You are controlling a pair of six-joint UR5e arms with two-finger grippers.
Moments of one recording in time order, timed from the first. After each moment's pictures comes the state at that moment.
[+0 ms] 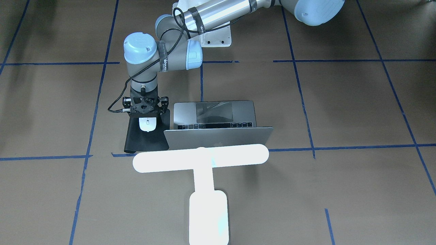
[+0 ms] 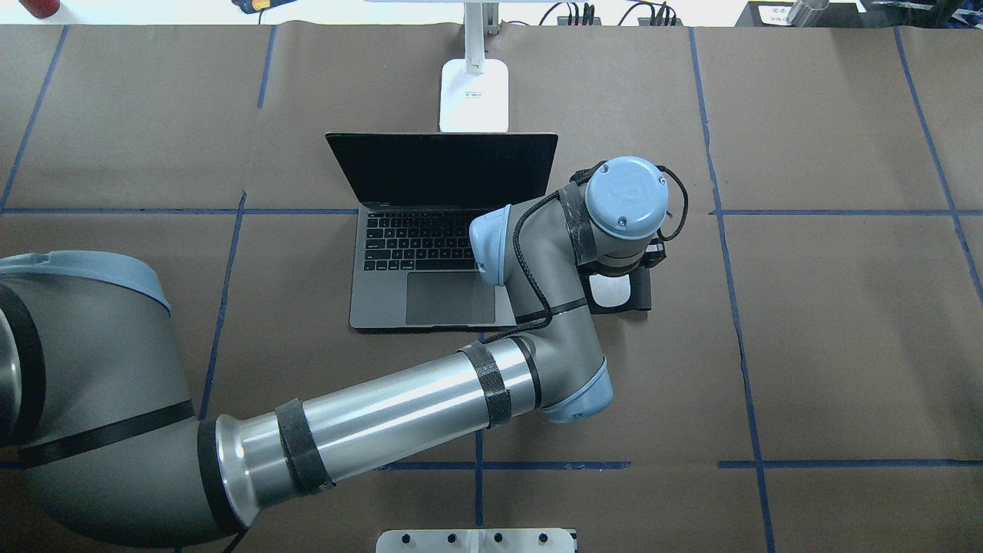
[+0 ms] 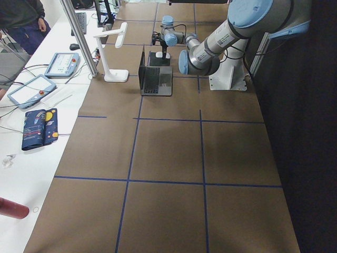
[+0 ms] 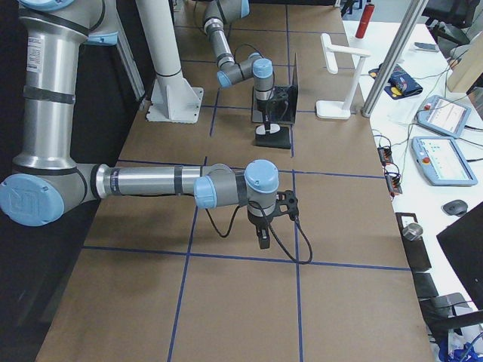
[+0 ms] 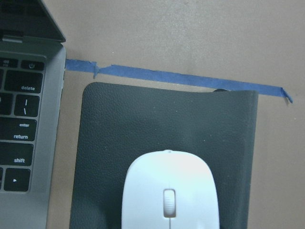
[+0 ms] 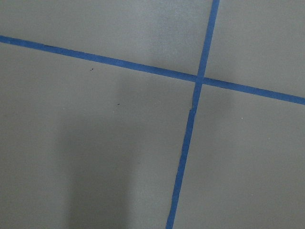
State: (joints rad) left arm -0.43 -2.88 -0.82 -1.96 -1.77 -1.41; right arm 1.47 -1.72 1.77 -1.45 2.32 -0.01
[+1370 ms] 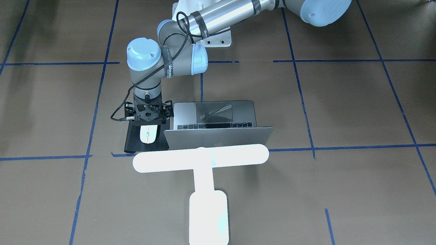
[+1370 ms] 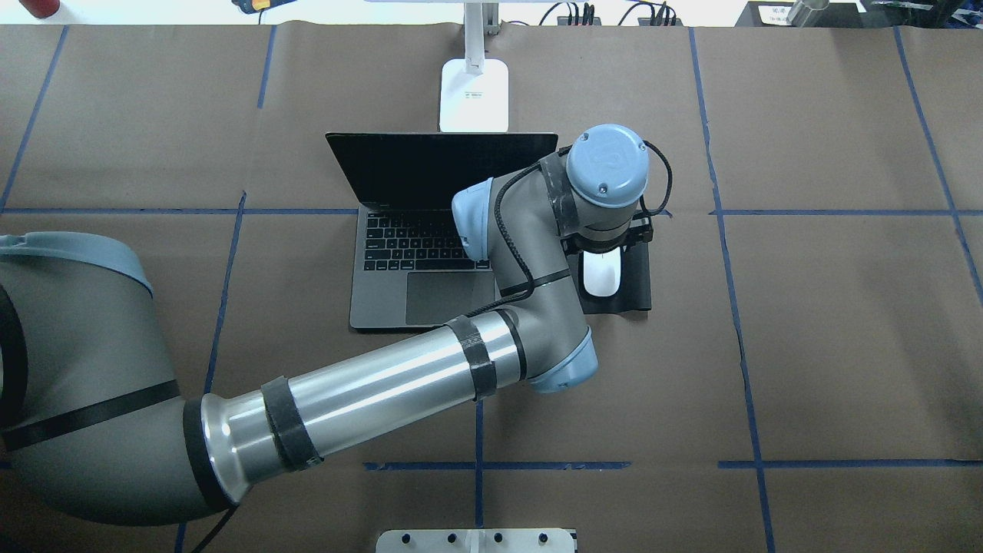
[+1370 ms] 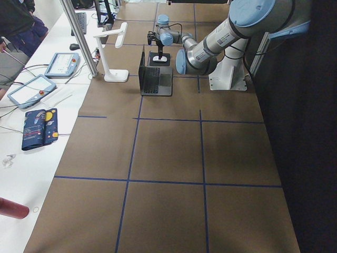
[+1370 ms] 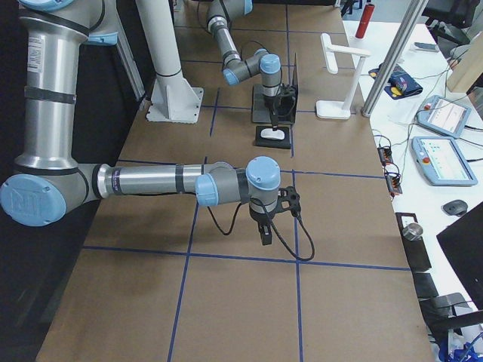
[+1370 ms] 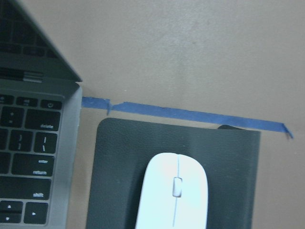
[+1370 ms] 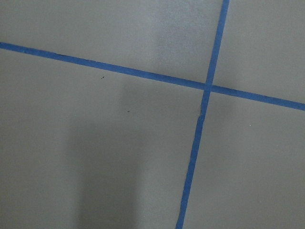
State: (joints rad) left arm -0.47 -2.84 -0.87 -1.95 -1.81 -1.41; right arm 1.47 -1.71 1.77 -1.45 2.34 0.00
